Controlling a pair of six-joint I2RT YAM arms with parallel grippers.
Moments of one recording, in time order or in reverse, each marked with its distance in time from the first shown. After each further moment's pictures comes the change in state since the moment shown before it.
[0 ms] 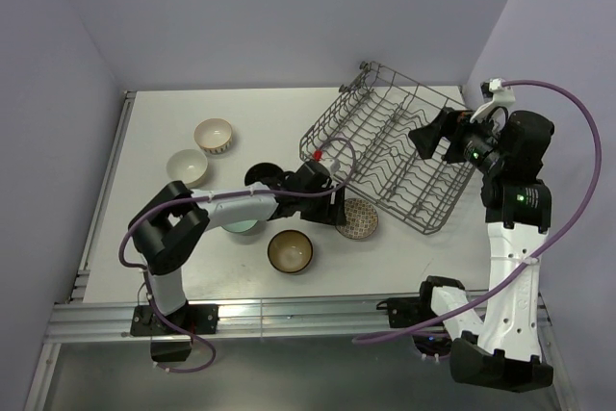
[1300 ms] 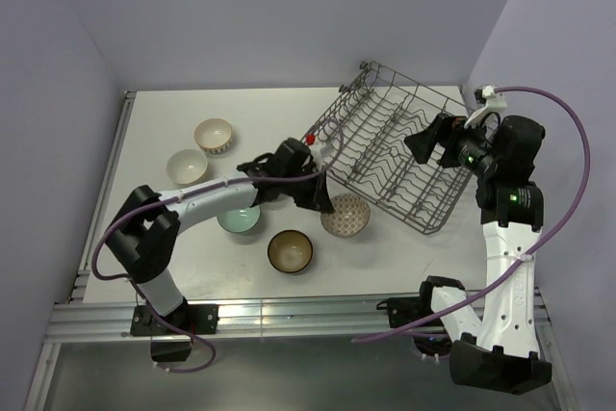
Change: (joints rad) left arm 0.088 -0.110 0.002 -0.069 0.240 0.092; right arm 0.000 -0.015 -0.094 0.050 -0.029 0.002
